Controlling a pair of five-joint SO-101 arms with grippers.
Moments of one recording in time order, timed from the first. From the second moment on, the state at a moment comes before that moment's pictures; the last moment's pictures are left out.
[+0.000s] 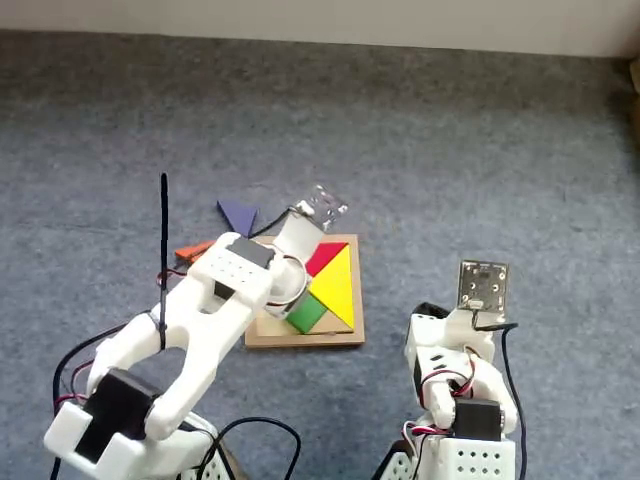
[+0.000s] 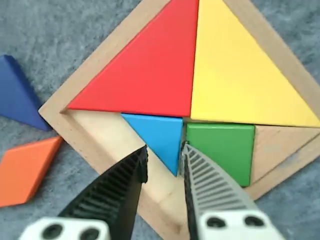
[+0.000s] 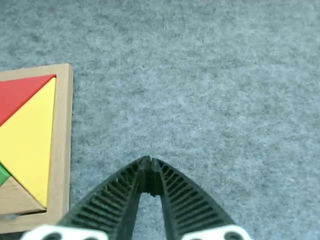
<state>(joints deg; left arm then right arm) 21.0 -8.8 43.4 49.1 -5.7 -3.0 -103.4 95.8 58.2 0.1</state>
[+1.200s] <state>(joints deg) -2.2 -22.6 37.1 59.4 -21.6 -3.0 -103.4 95.8 58.2 0.1</state>
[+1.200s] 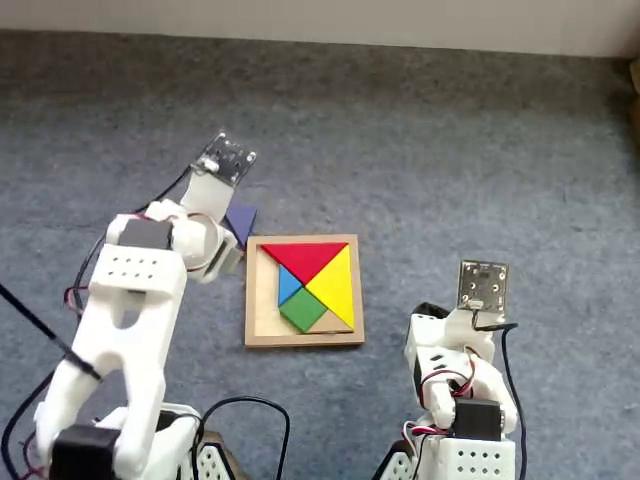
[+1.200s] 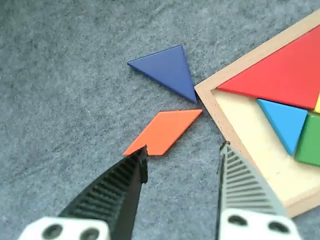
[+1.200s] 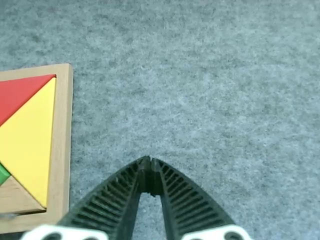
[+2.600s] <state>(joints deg) -4.4 27.9 1.5 73.5 -37.4 -3.0 -103.4 95.8 58.2 0.1</state>
